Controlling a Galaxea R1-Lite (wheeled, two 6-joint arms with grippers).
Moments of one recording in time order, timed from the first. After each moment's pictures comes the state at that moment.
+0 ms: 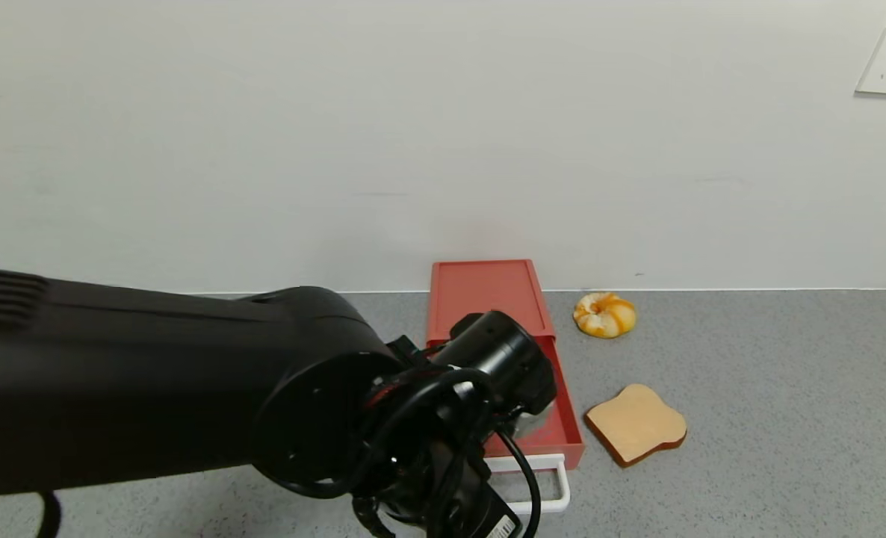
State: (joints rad) left arm -0.92 1.90 -1.39 0.66 0.06 -0.07; right arm 0.00 0.00 0.00 0.00 0.00 0.01
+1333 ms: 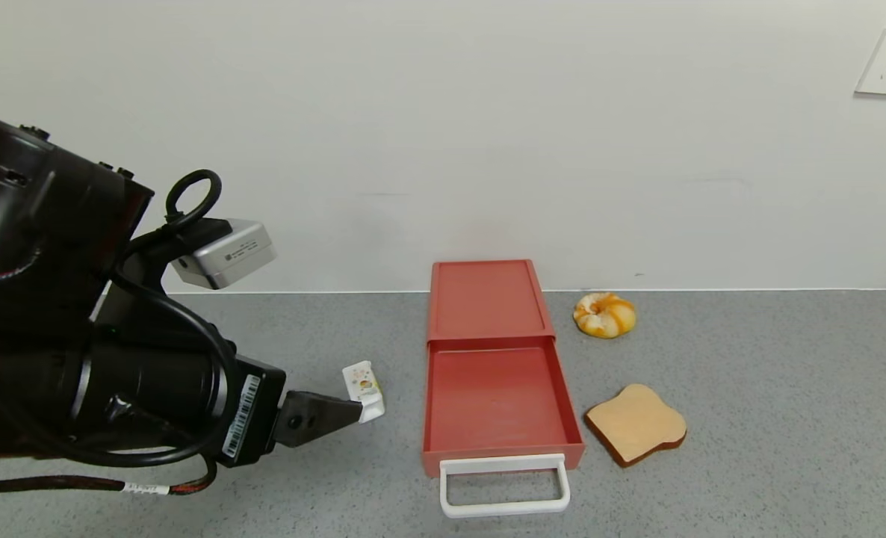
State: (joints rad) left arm -0.58 1.38 -1.16 0.53 0.06 -0.19; right arm 0.00 0.00 0.00 0.01 0.00 0.01
